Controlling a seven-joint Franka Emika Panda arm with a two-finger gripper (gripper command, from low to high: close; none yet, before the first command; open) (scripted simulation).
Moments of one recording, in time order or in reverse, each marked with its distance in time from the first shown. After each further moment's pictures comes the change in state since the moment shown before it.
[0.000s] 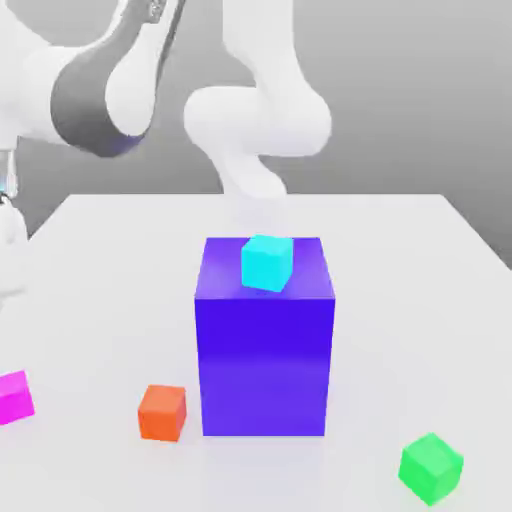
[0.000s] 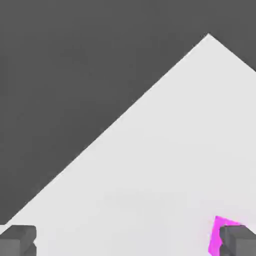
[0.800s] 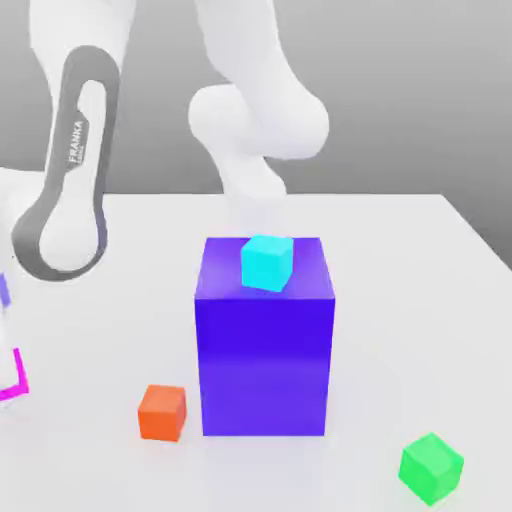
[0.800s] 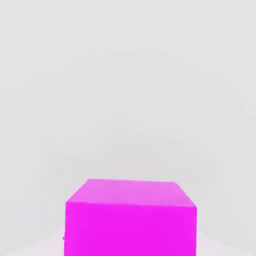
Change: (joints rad) arm -0.054 0.203 0.056 -0.022 0.089 0.065 -0.003
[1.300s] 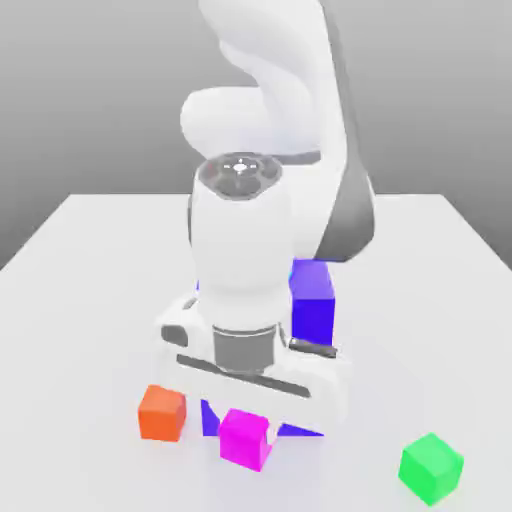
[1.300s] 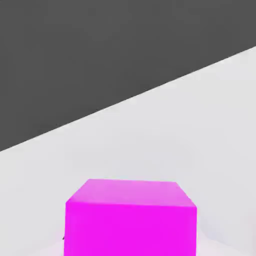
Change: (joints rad) arm 0.466 -0.096 0.336 -0.005 -0.165 -0.082 0.241
